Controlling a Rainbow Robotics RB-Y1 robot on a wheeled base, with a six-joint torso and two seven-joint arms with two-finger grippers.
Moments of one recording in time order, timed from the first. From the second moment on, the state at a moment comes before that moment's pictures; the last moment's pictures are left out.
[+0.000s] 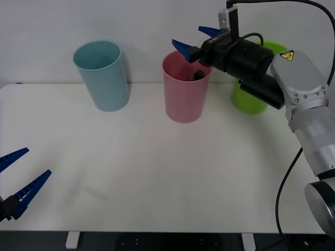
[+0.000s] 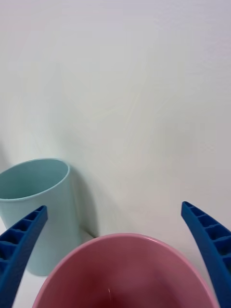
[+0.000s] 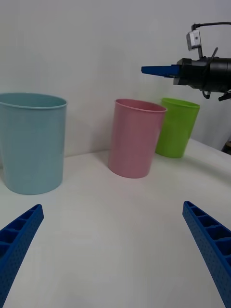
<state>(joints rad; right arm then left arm) -0.83 -0.35 0.08 -1.08 1.44 -0.61 -0.34 0.35 0.40 0.52 -1.66 -0.96 -1.22 0.00</state>
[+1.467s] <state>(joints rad) -0.33 -0.44 -0.16 -1.58 1.34 -0.94 -0.16 0.35 0.40 0.52 -1.66 -0.96 -1.22 0.00</state>
